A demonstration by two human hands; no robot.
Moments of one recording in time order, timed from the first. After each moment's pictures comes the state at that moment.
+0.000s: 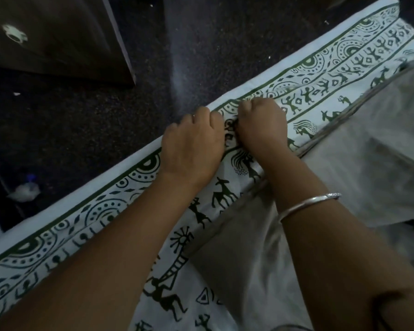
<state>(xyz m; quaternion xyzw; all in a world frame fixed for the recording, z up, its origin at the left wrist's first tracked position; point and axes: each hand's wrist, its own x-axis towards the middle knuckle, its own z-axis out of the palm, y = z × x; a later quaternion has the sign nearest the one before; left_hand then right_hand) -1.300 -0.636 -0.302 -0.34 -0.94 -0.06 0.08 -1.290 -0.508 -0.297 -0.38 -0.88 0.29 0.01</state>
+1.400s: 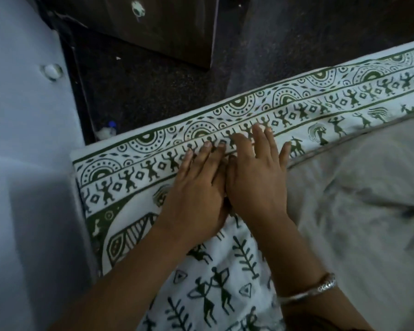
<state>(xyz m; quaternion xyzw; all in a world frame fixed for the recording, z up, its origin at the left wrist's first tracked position) -1.159 -0.803 -0.280 -0.29 -0.94 -0.16 -0.10 -1.160 -0.685 -0.276 -0.10 -0.98 0.17 -0.04</state>
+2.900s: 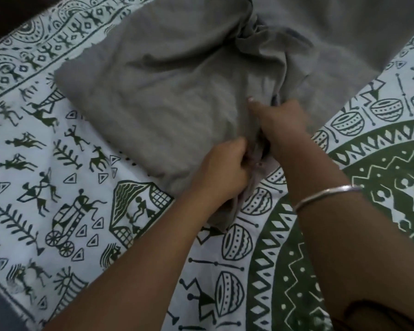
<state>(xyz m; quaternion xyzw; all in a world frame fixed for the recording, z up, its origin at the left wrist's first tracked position) -0.909 -0.532 -0.275 -0.32 -0.85 -0.34 -0.25 -0.912 -0.405 -0.275 -0.53 -0.72 0.45 0.07</state>
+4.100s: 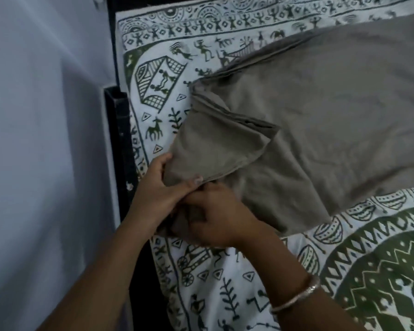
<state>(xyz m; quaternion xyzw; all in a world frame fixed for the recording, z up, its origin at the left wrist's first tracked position) -0.840 -0.851 -0.255 0.21 -0.76 -0.58 -0.19 -0.826 -0.708 -0.243 0.25 -0.86 0.40 -0.19</state>
